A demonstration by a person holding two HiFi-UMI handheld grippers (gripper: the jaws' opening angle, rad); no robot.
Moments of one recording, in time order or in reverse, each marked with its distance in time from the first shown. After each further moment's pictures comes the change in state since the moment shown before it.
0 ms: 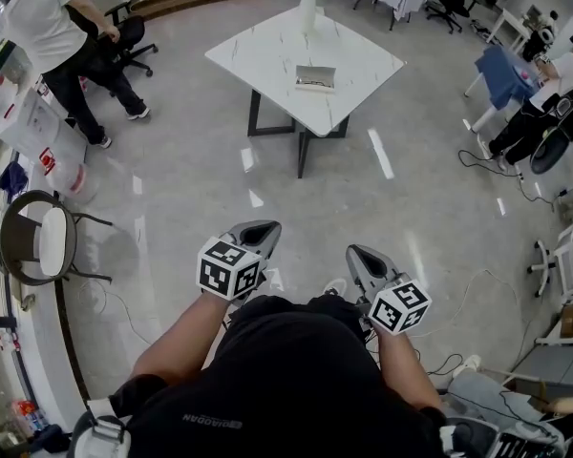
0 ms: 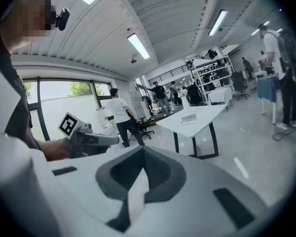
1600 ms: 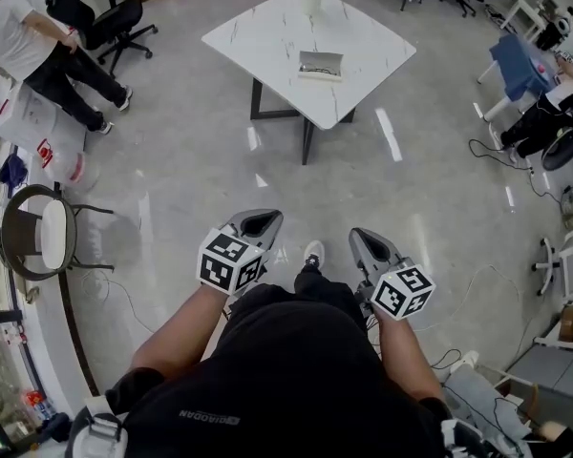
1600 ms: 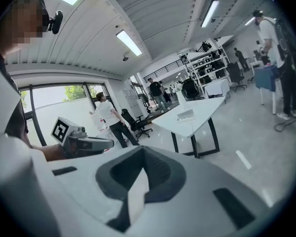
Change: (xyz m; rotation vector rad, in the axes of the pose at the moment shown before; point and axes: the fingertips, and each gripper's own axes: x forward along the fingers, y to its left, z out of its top) left arm 0.052 0.035 0.025 0.044 0.037 0.028; right arm 0.057 -0.061 0.023 0.079 0.032 -0.004
